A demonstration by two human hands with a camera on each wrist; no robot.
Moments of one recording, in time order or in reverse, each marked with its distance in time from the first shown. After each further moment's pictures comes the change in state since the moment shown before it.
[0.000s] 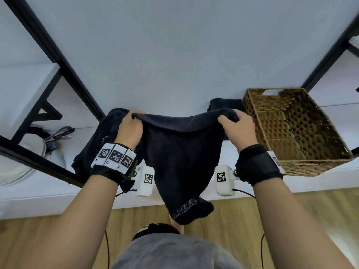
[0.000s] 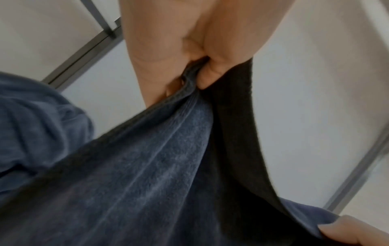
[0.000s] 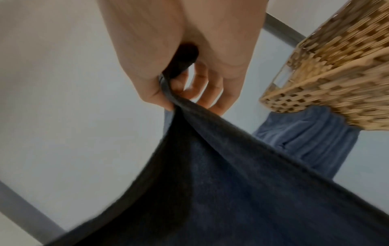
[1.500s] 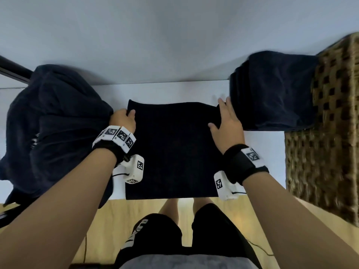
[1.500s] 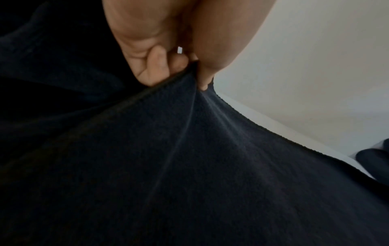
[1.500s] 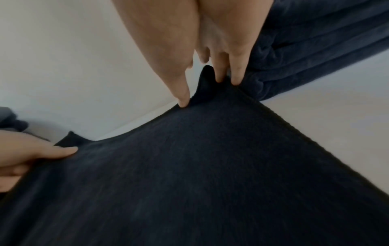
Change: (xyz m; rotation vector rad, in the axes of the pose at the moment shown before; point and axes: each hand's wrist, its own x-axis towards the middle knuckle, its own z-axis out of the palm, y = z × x) left_hand 0.235 -0.230 0.098 0.829 -0.083 -0.402; right_hand 0.153 0.217 0.154 -0.716 -0.389 0.120
